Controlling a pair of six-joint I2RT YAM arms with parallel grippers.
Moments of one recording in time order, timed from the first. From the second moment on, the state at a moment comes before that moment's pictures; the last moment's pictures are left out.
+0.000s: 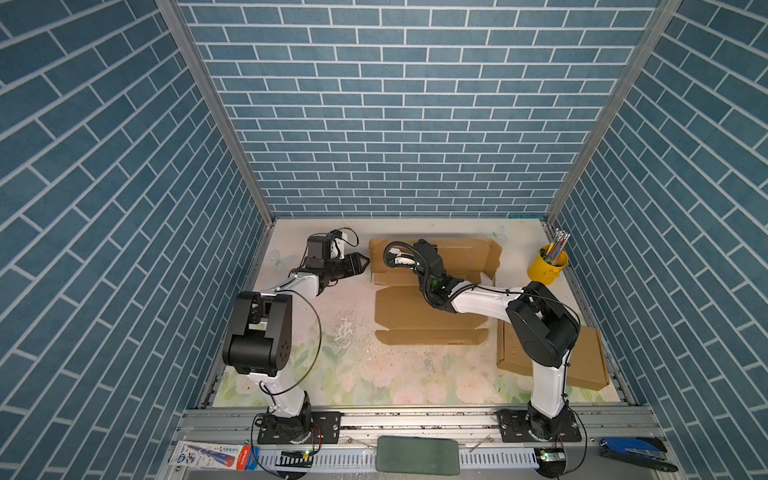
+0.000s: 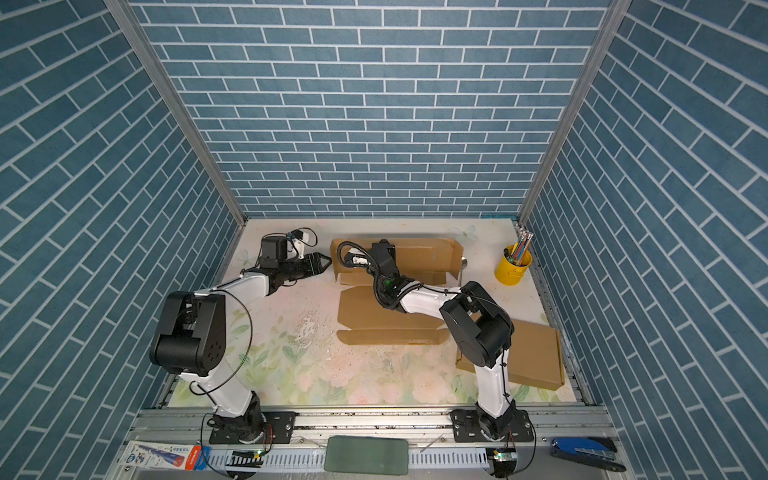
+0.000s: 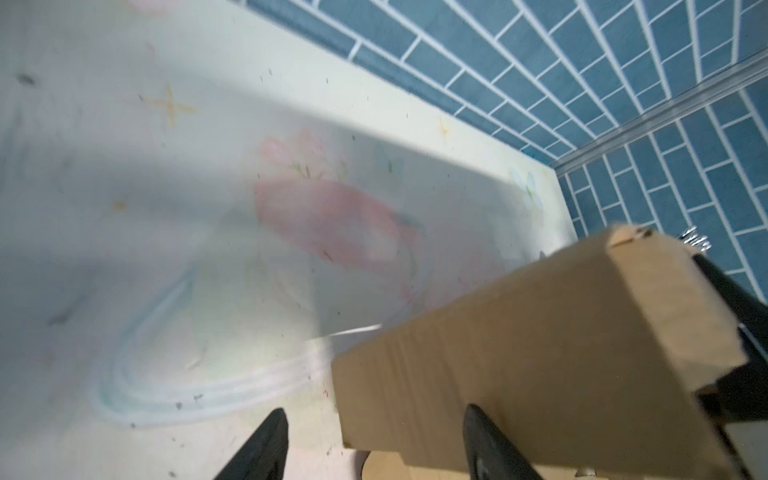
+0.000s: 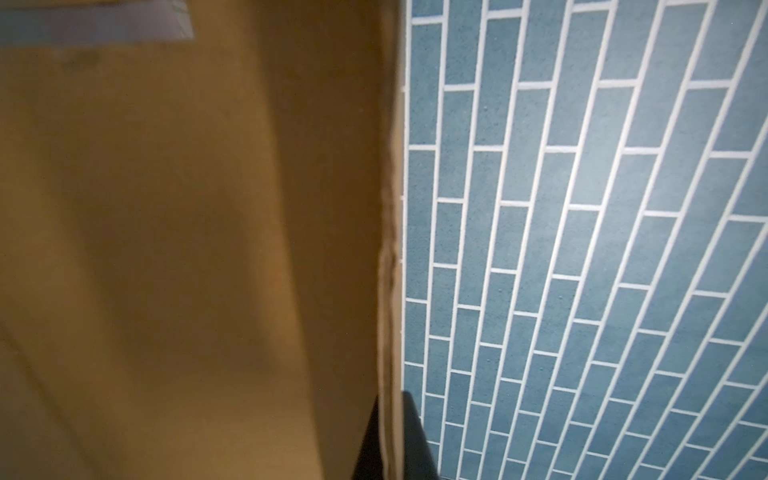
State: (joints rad) left arm -0.10 1.72 1.01 0.06 0.54 -0.40; right arm 0.83 1.95 1.22 0.52 0.67 -1.42
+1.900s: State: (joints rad) left arm -0.14 1.81 1.06 0.04 0.48 -0.32; right arm 0.85 1.94 1.10 0.47 0.66 -1.35
